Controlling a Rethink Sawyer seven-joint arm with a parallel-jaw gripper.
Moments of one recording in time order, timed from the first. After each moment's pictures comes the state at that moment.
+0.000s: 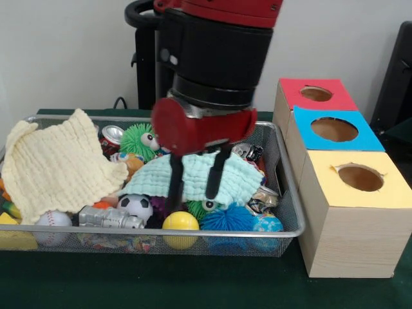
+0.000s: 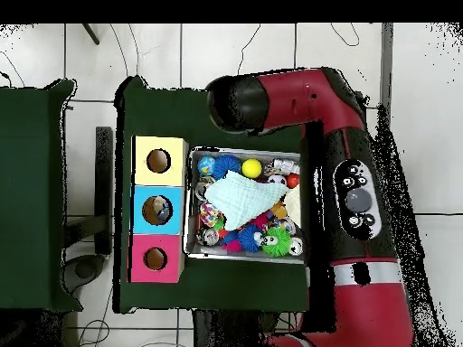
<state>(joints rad) -0.42 -0.54 0.47 1.02 -0.61 1.00 1.12</state>
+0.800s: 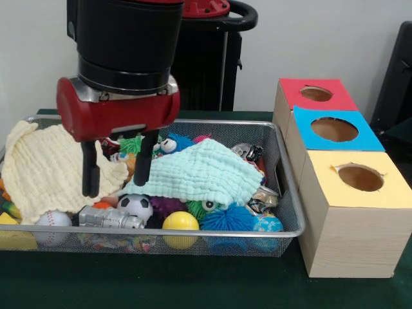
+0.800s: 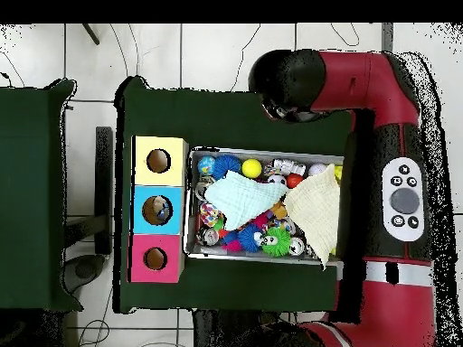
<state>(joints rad) -0.48 -0.49 0.47 0.84 -0.58 1.20 1.07</state>
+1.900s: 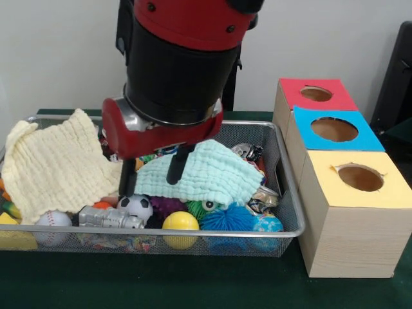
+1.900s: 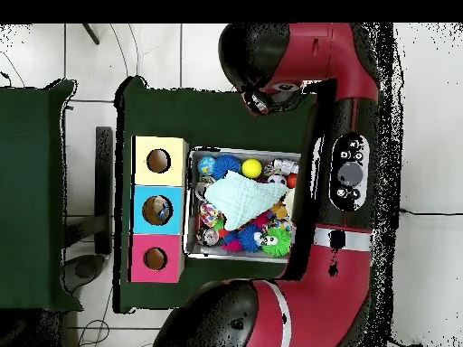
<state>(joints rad) -0.34 -0.31 0.47 0.47 -0.68 1.59 1.07</state>
